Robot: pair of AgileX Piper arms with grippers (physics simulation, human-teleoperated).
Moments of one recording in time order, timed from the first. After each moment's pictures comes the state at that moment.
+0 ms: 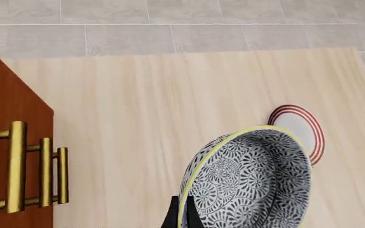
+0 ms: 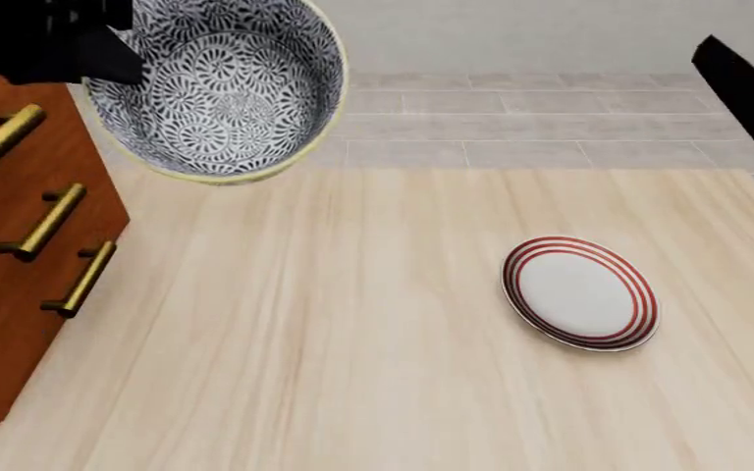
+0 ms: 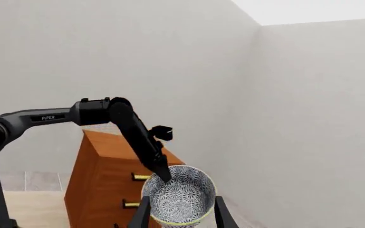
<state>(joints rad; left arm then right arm) -0.35 1.21 -1.52 1.09 -0.27 1.09 0.59 -0.78 -0.15 -0.37</state>
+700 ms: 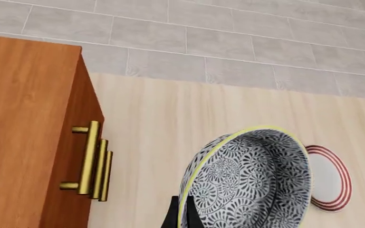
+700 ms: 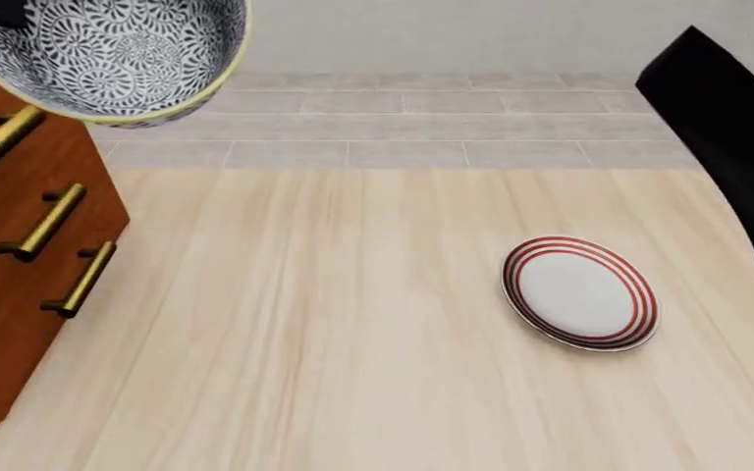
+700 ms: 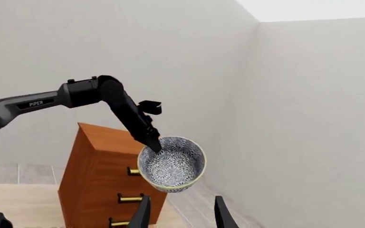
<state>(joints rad) -0.14 1.17 -1.61 1.12 -0.23 1.07 0.61 -0.76 -0.17 -0.39</state>
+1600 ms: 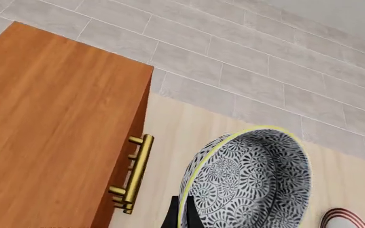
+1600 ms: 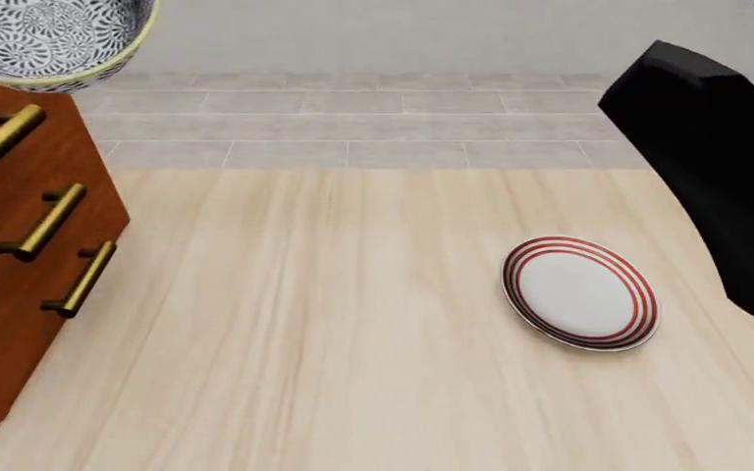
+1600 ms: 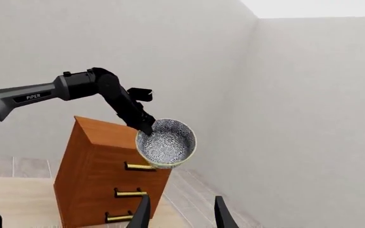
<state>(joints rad) 0.09 1.17 -1.57 1.01 -0.26 1.06 0.63 -0.74 -0.18 -0.41</state>
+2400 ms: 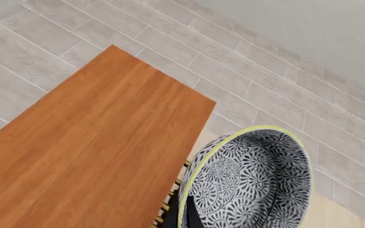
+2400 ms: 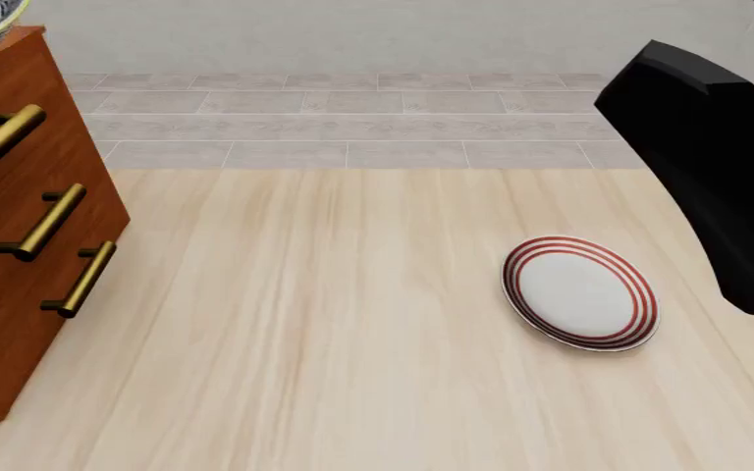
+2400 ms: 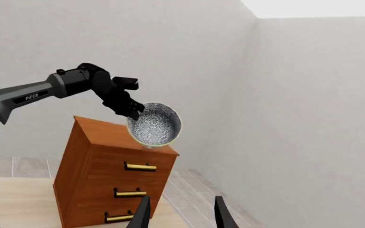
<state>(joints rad) 0.34 1.15 -1.56 0.92 -0.28 1.06 0.63 -0.74 -0.18 -0.41</state>
